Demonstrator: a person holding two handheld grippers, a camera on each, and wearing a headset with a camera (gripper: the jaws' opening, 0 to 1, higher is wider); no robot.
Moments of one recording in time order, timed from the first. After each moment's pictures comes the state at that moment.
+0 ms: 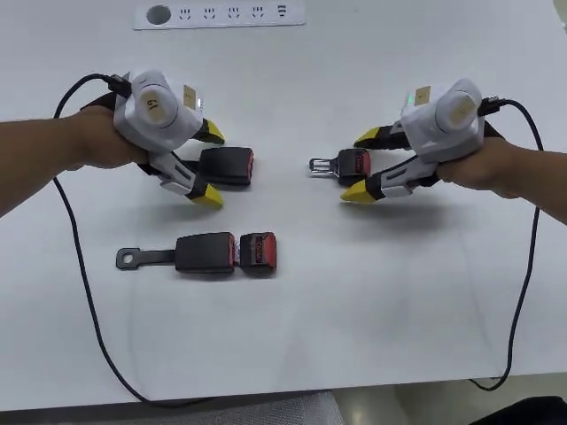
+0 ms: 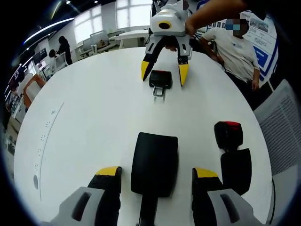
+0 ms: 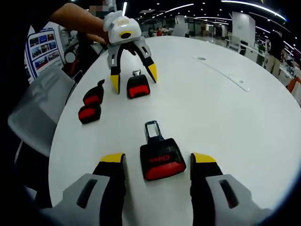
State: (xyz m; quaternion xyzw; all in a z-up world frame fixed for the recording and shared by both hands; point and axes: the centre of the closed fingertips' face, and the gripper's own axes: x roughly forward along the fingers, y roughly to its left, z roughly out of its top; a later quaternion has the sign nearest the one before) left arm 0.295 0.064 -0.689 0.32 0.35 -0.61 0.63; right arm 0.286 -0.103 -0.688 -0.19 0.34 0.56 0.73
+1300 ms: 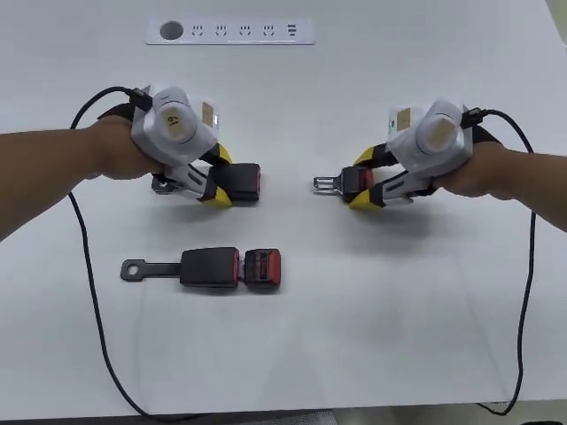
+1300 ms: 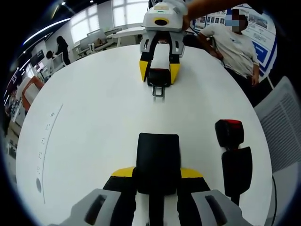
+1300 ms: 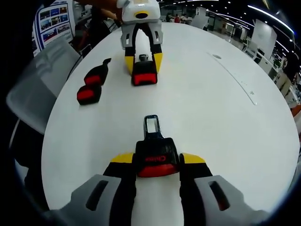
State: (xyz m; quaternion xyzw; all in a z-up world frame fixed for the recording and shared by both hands) left arm 0.296 0.064 -0.689 0.33 0.36 -0.61 0.63; right arm 0.293 -0.100 -0.693 -0.29 0.35 0.57 0.68
